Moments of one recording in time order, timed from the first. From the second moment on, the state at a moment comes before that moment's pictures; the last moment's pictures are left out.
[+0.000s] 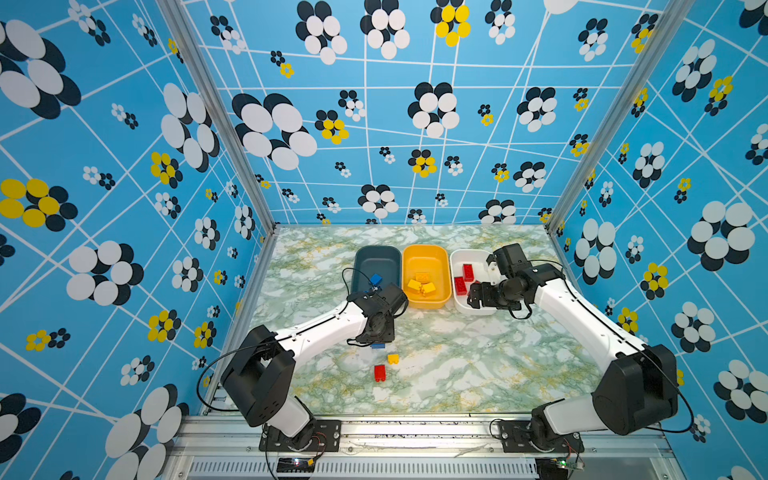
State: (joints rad) left arm -0.73 1.55 1.09 -0.87 -0.14 -0.76; right arm 0.30 1.43 1.16 -0.90 -0.10 0.28
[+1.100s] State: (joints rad) left arm -0.47 2.09 1.77 -0.87 -0.04 -0.42; right arm 0.30 1.11 0.97 -0.89 -0.17 0.46
